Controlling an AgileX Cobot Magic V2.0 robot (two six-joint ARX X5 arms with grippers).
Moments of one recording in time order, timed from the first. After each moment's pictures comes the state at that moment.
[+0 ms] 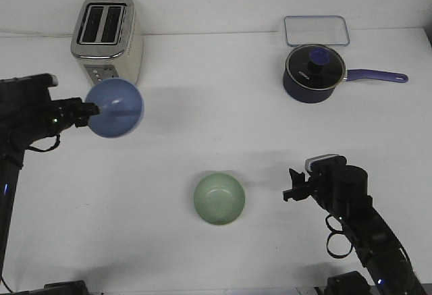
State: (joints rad) left arm 0.04 1.40 1.53 -0.78 0.40 -0.07; right arm 0.18 0.80 0.60 -0.41 -0.18 0.12
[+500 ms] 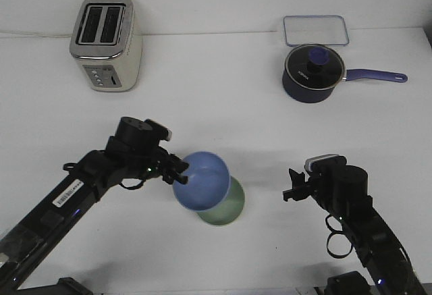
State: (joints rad) left arm -0.56 1.39 1.18 -0.54 0.40 -0.09; right arm 0.18 0.80 0.60 -0.41 -0.19 0.13
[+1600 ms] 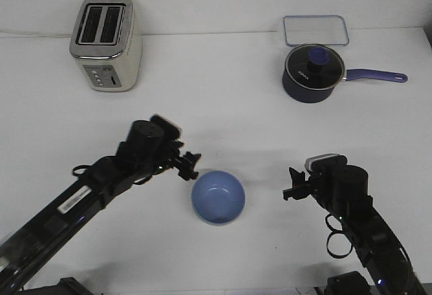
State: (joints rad) left arm -0.59 1.33 1.19 -0.34 0.12 -0.04; right arm 0.18 0.80 0.60 -0.38 -0.18 0.13
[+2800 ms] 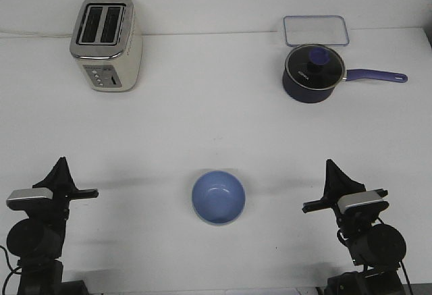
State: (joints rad) left arm 0.08 0.42 0.32 0.25 0.01 -0.01; right arm 0.18 0.27 0.36 -0.05 0.00 0.08
